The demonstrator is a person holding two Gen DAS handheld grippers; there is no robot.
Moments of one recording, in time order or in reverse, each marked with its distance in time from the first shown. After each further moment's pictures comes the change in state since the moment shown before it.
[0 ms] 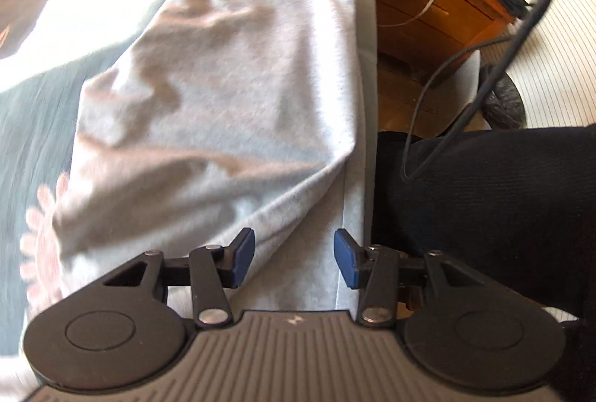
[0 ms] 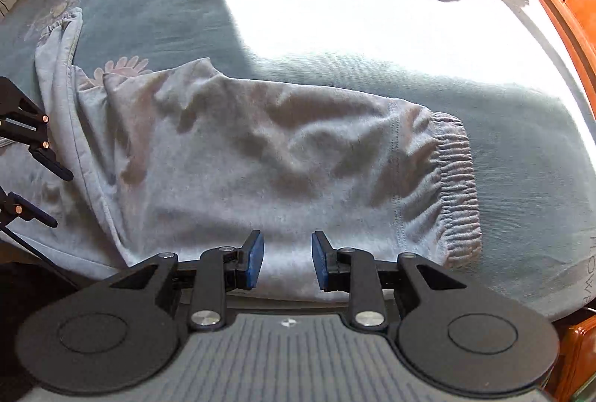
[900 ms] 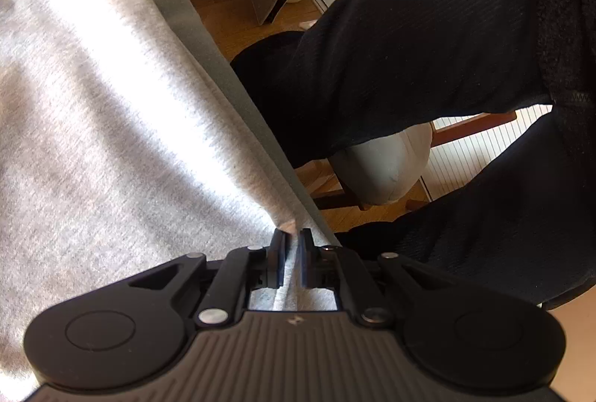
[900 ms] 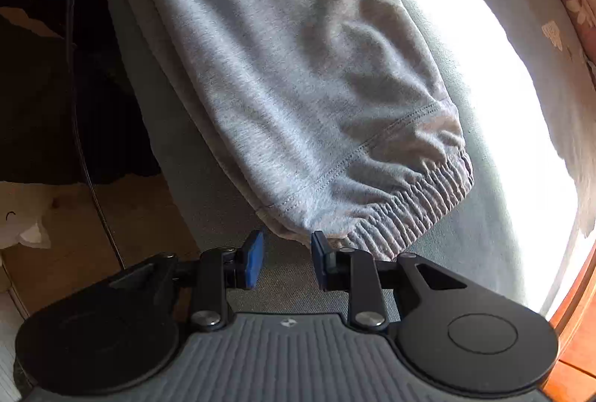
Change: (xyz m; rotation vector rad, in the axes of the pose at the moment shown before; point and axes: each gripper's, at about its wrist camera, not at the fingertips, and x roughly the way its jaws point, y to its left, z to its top) left arm 0.118 -0.054 0.152 0.776 0.418 -0.460; right arm 0.009 -0.101 -0.034 -0.894 0.253 -0.096
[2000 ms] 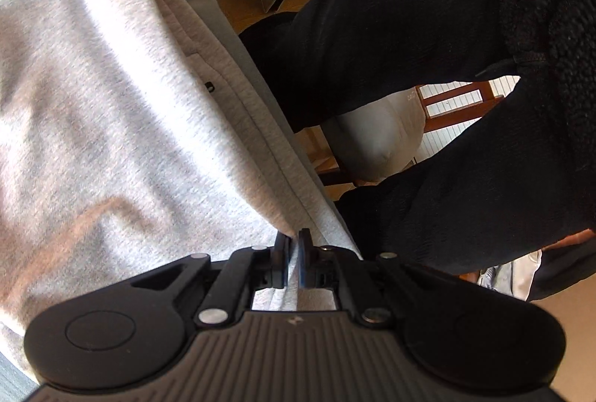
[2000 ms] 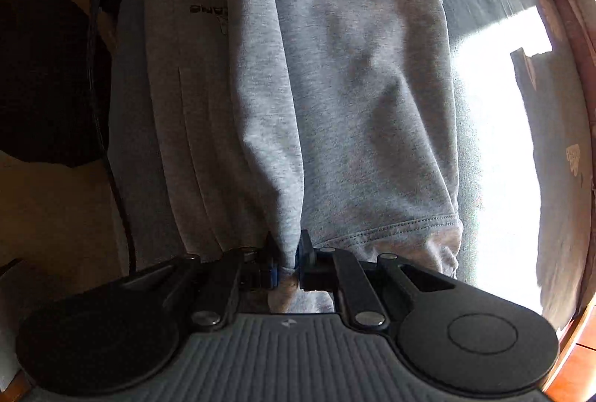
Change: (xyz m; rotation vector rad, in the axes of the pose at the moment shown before) left arm -0.054 -0.009 -0.024 0.000 0.055 -0.006; right arm 0.056 0.008 0.042 -0.419 -0.074 -0.112
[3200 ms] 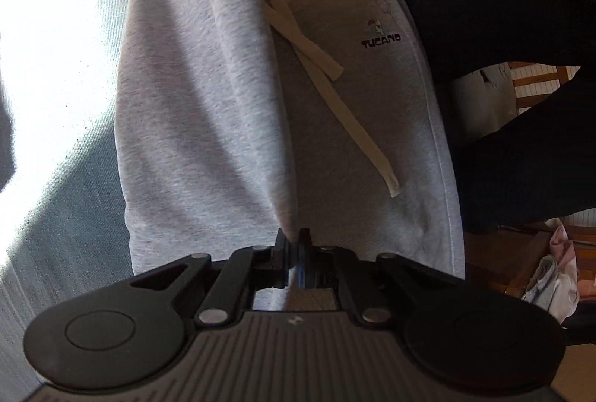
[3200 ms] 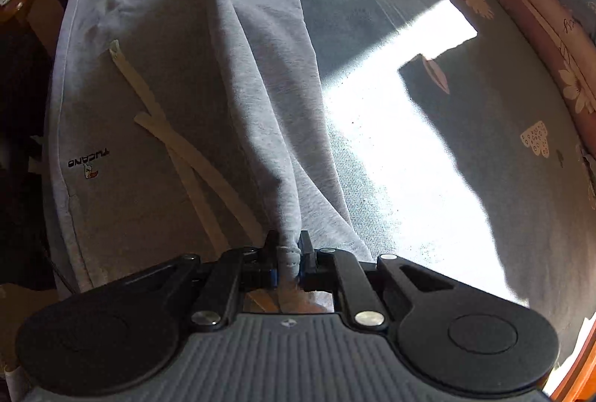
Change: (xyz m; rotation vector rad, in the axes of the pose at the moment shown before) left arm -0.077 0.036 -0.103 -0.297 0.042 0.267; right arm -0.025 -0.149 -0.002 0.237 -0.234 0.106
